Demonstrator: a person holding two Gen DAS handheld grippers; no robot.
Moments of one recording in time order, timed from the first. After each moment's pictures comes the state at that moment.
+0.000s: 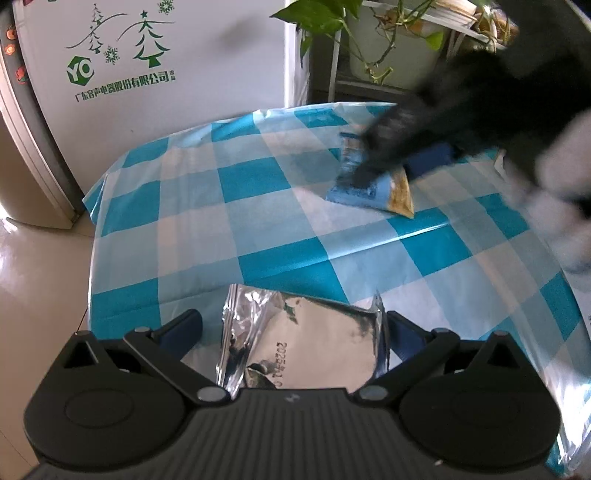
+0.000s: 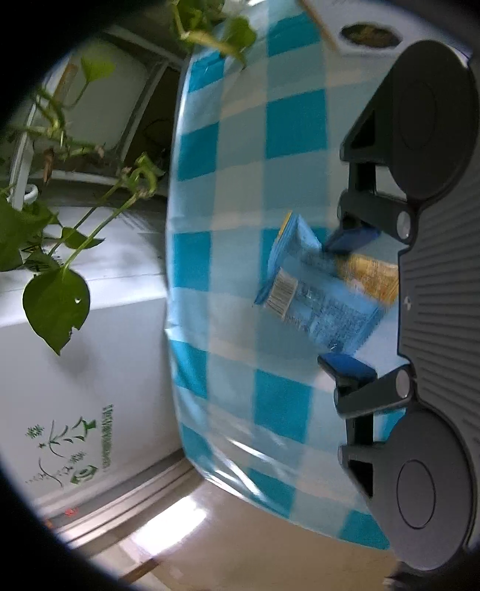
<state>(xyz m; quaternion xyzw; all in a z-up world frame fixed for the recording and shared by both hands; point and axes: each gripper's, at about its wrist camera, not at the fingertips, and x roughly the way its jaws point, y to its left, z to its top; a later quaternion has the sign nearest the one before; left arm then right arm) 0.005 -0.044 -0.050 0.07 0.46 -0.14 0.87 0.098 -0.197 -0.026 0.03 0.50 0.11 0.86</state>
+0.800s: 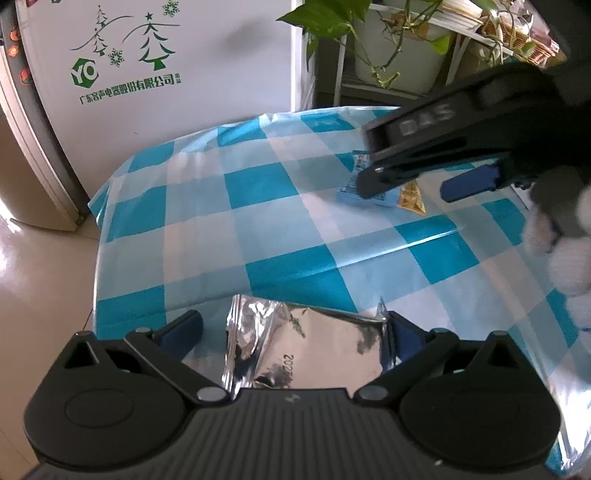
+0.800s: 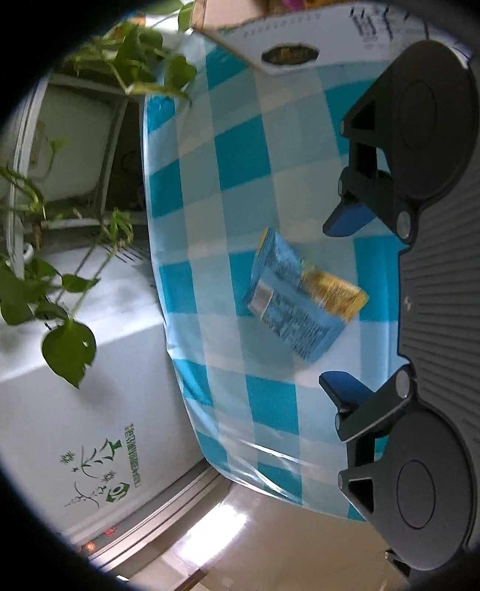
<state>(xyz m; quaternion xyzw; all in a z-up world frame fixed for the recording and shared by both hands) 0.008 -0.041 -0.049 0.07 0.45 -0.14 0.88 0.072 -0.210 -0.021 0.11 0.49 0.07 0.86</state>
